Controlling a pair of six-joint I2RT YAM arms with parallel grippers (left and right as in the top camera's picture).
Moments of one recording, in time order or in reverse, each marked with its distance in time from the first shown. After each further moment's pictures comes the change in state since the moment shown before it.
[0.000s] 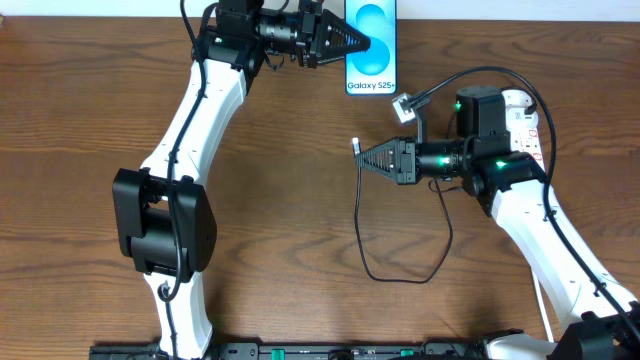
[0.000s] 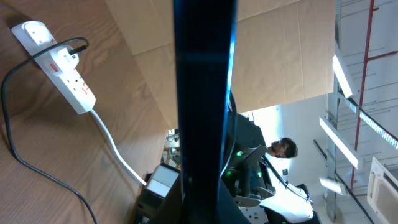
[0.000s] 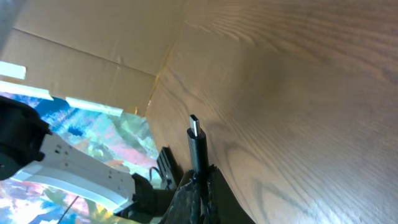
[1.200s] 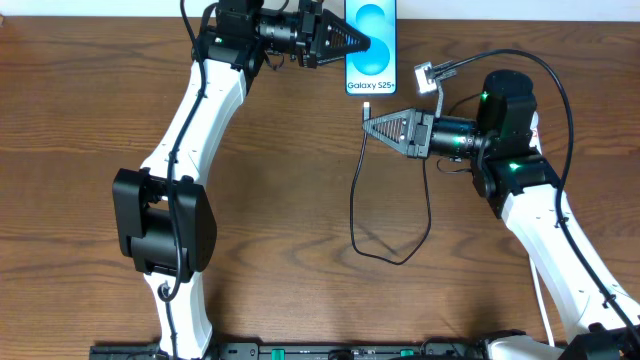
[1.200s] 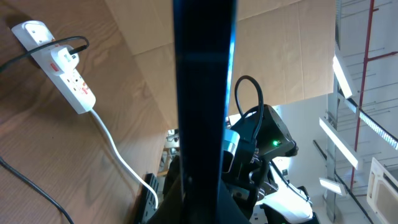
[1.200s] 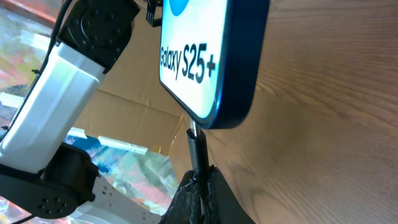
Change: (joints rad) left arm 0.000 0.000 0.000 0.000 -0.001 -0.002; right arm -0.043 -0.037 0.000 0.326 -0.015 0.343
